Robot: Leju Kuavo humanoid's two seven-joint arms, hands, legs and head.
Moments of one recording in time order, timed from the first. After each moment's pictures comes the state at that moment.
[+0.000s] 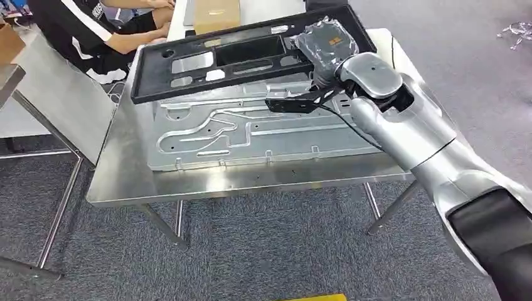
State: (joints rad) left arm -0.10 0.20 -1.30 -0.05 1.57 0.25 -0.09; right arm -1.27 -0.20 0.85 -0.69 0.98 0.11 -0.16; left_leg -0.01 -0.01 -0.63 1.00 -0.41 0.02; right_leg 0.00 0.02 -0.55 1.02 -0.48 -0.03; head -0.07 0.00
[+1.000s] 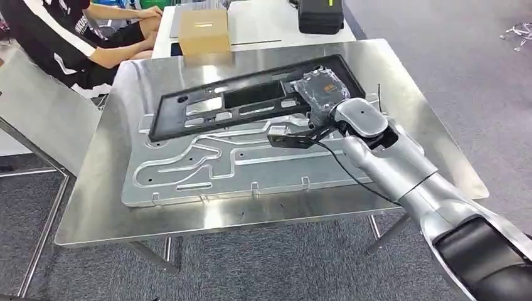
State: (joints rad) left arm -0.10 0.20 -1.32 -0.05 1.57 0.26 -0.09; right arm -1.07 -0.18 0.81 -0.67 1.01 0.04 -0.18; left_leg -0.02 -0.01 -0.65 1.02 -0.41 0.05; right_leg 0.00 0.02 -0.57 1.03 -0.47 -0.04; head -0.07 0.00
